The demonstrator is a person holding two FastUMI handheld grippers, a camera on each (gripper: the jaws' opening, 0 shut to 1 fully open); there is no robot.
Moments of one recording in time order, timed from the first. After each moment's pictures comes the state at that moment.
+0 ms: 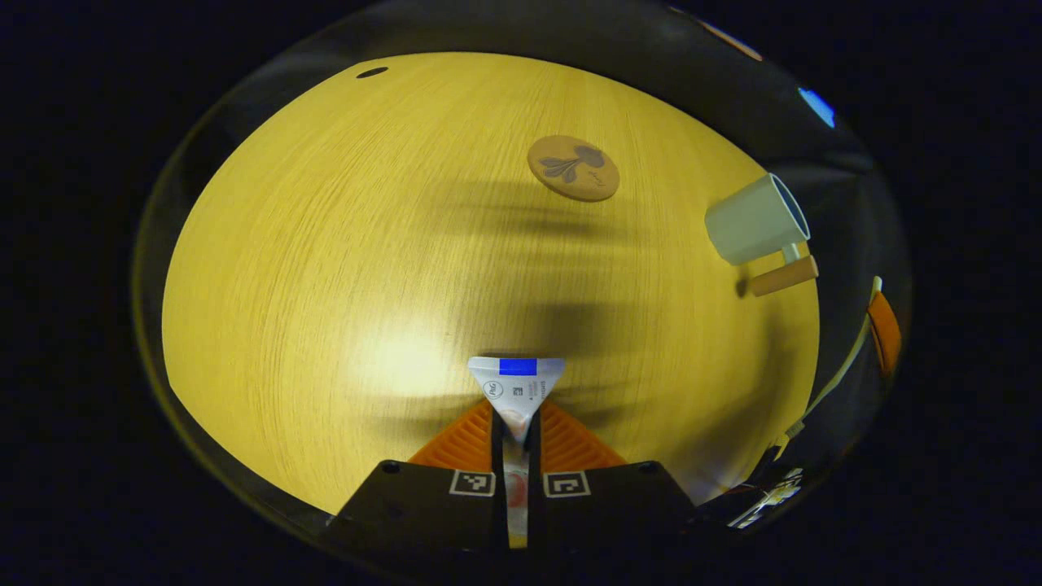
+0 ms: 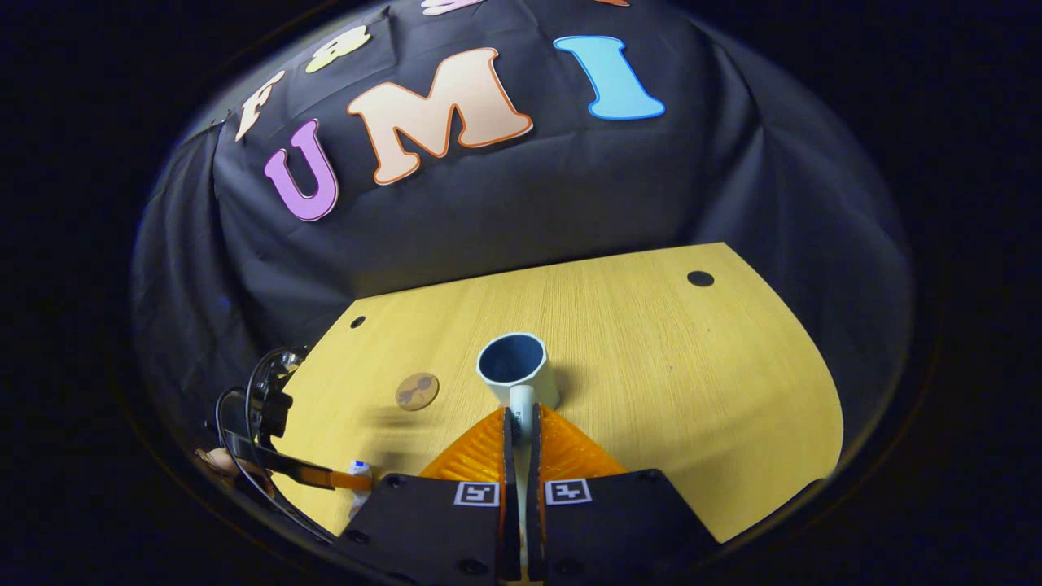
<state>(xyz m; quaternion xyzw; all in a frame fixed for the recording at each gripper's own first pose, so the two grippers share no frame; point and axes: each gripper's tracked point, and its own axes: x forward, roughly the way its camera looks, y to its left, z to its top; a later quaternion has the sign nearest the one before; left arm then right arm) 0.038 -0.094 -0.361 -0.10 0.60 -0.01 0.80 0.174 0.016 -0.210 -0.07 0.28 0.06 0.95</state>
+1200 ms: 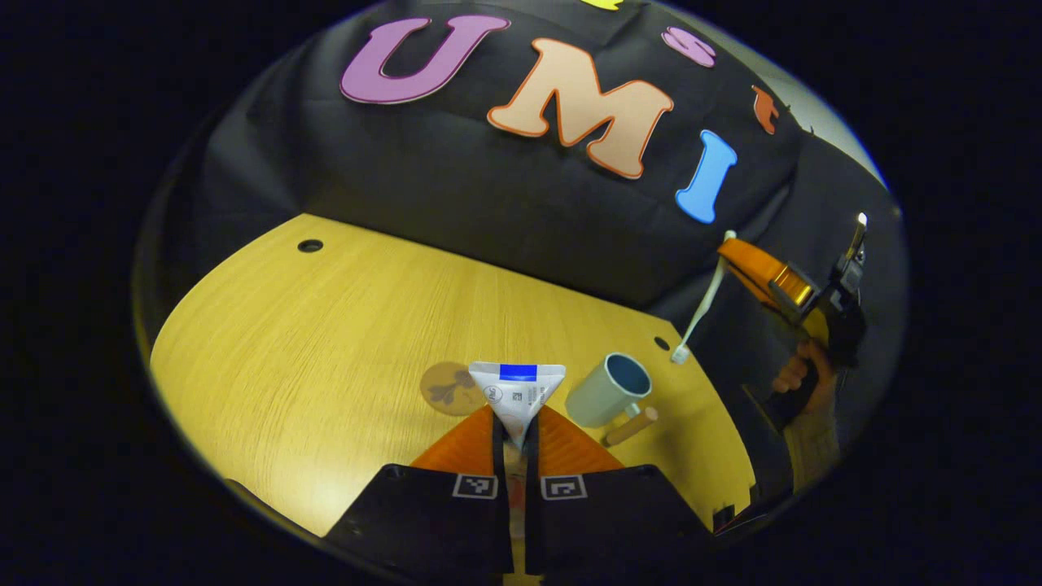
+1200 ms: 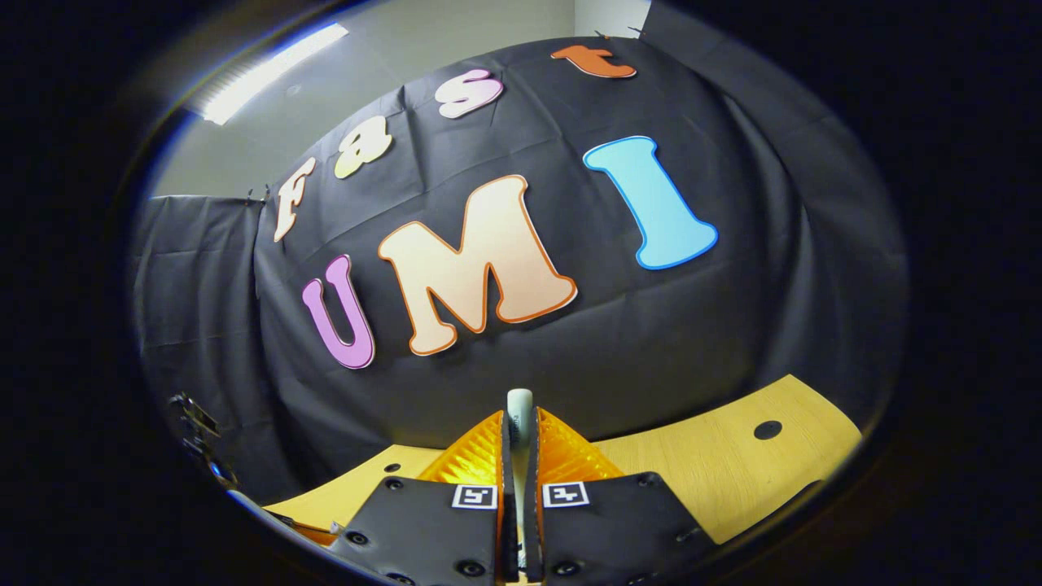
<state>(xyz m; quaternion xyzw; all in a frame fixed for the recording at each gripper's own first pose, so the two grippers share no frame) 0.164 -0.158 -0.208 -0.12 0.25 -0.14 0.95 0.317 0.085 -0.090 0.01 0.02 0.17 0.98</state>
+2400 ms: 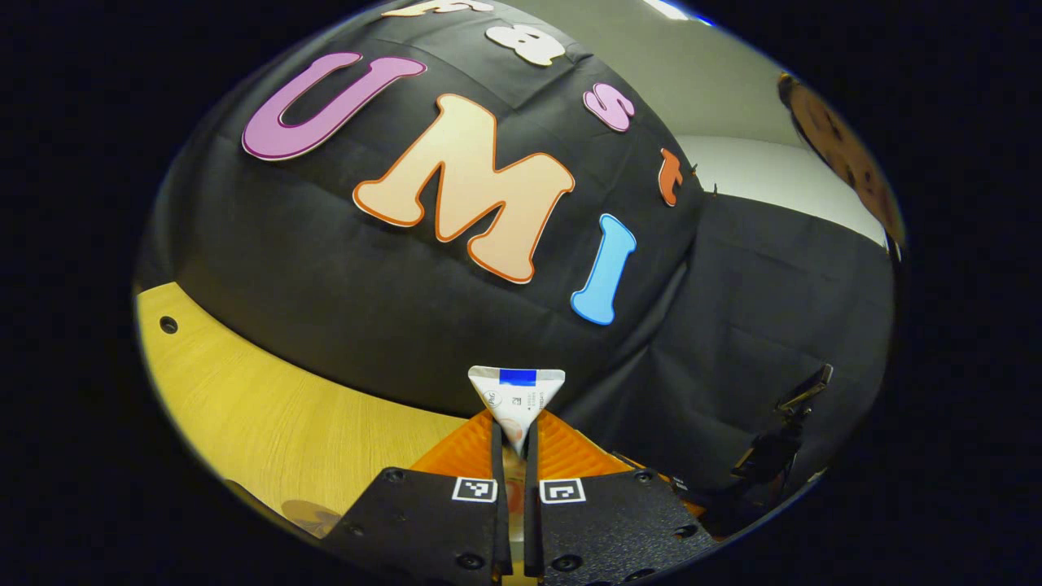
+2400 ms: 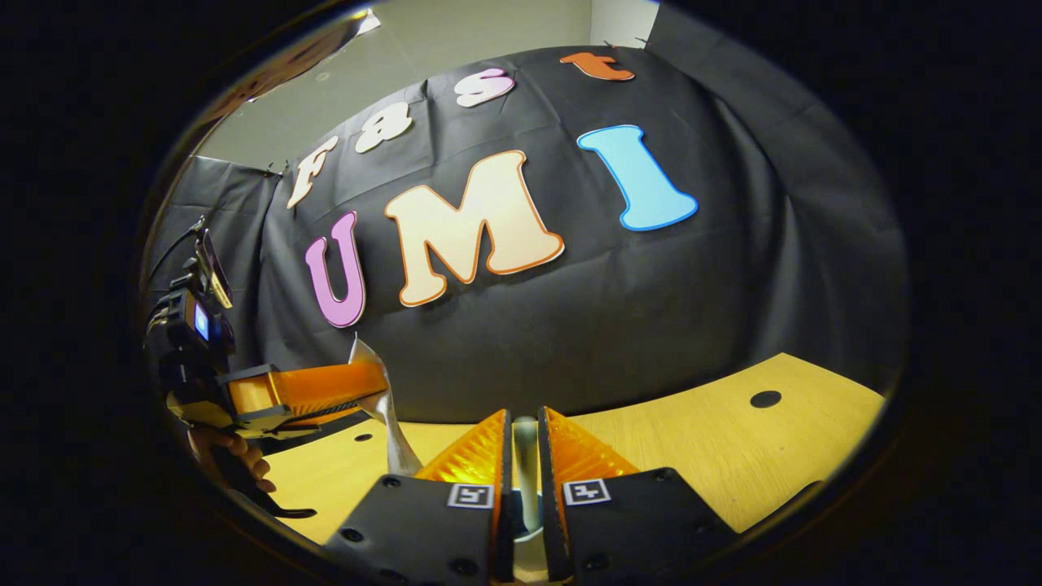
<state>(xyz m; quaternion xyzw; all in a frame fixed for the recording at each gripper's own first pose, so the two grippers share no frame) 0.280 -0.271 -0.142 -0.18 0.03 -0.30 0.94 0.295 0.043 -0.187 -0.02 -0.02 0.16 0.99</state>
